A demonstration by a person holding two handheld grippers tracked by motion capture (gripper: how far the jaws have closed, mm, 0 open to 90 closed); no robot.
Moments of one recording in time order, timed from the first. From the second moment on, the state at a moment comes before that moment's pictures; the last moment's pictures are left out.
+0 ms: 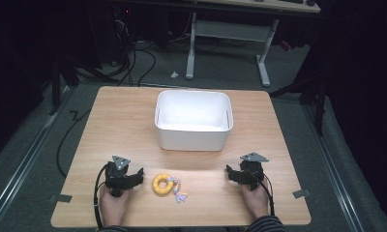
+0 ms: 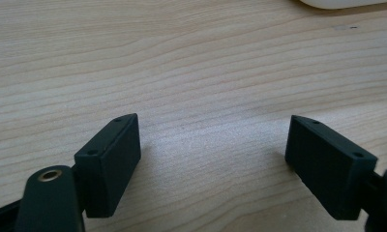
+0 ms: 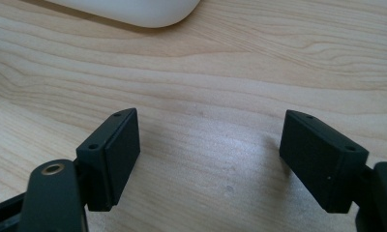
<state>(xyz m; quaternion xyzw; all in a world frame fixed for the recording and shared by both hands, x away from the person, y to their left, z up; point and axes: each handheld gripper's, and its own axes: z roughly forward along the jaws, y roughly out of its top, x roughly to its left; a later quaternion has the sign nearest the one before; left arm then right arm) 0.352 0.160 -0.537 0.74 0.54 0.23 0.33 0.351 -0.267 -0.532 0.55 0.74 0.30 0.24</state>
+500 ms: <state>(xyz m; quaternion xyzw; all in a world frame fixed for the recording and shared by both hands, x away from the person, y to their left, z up) 0.352 0.160 -0.537 0.74 0.53 0.23 0.33 0.350 -0.267 -0.532 0.54 0.74 0.31 0.24</state>
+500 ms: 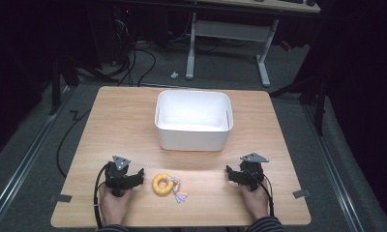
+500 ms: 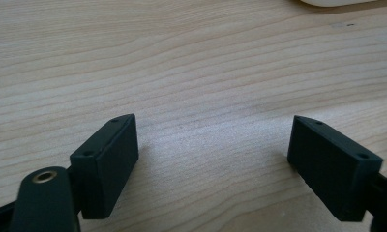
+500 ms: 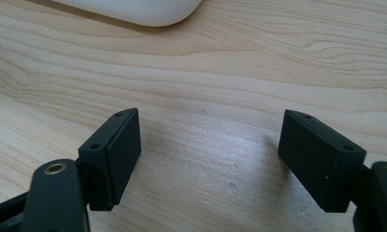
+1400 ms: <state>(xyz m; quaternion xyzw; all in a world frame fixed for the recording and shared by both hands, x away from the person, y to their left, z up) 0.354 0.161 -0.532 0.76 0.53 0.21 0.33 0.350 -0.266 -0.532 0.54 0.75 0.31 0.24</state>
